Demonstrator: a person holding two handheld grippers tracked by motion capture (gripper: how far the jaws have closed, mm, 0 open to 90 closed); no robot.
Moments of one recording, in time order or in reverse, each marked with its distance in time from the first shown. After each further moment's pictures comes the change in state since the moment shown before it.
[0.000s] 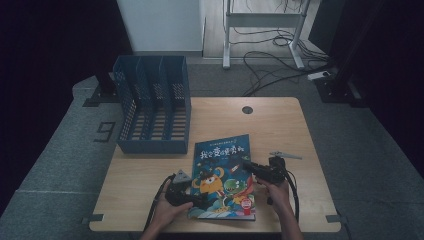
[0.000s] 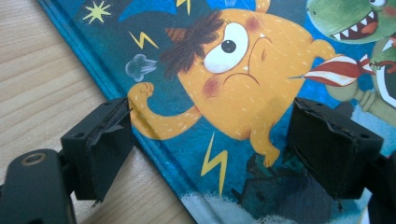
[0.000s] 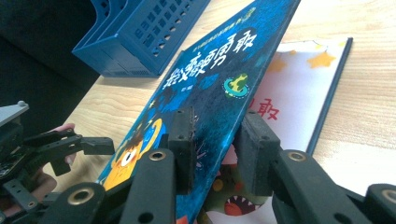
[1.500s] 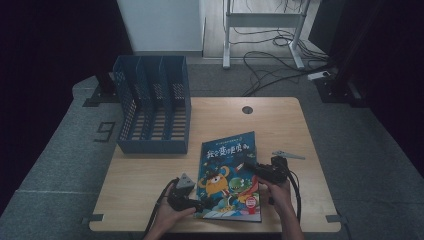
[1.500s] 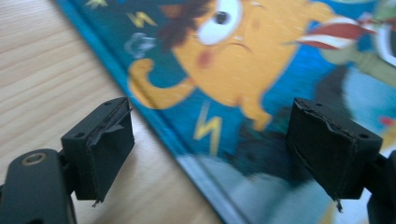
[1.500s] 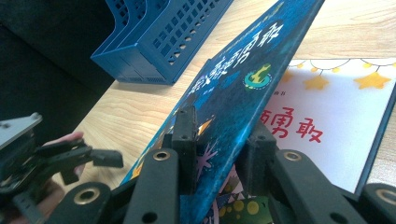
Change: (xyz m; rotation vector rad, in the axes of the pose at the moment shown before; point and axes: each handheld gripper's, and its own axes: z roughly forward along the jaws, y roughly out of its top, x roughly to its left) left arm -0.023 -0.004 -0.004 0.013 -0.015 0.063; right arm 0.005 0.003 -0.009 -0.032 0.041 -0.019
